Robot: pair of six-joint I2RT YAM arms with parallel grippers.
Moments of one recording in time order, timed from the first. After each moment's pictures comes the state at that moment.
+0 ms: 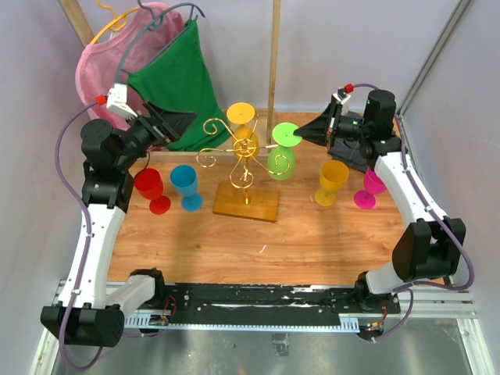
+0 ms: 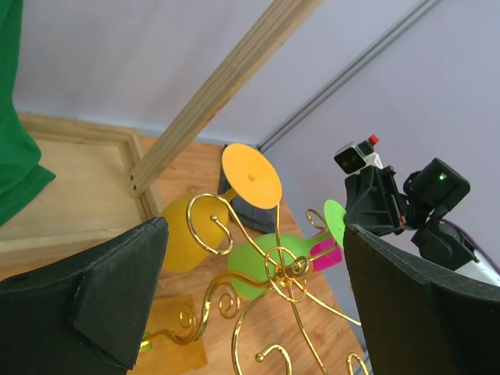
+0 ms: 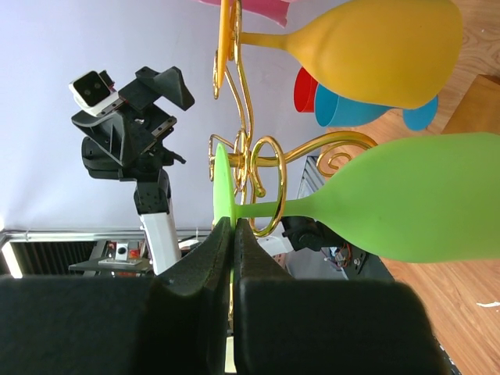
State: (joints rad) left arm -0.04 1.01 1.17 -0.05 0.49 -0.76; right arm 0.12 1.49 1.32 -0.06 -1.13 1.17
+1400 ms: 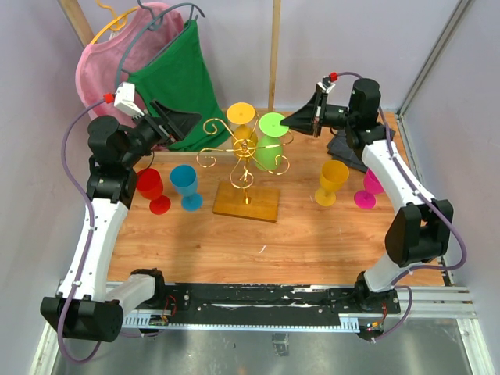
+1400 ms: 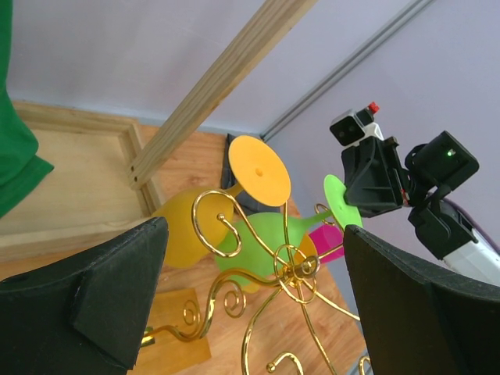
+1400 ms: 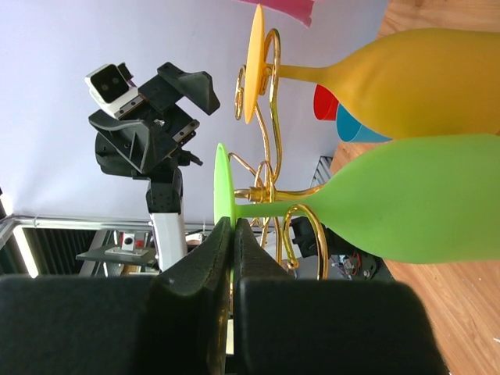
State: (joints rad) left arm -0.06 1.05 1.17 -0.05 0.49 -0.73; right arm 0.20 1.61 1.45 0.03 -1.12 1.24
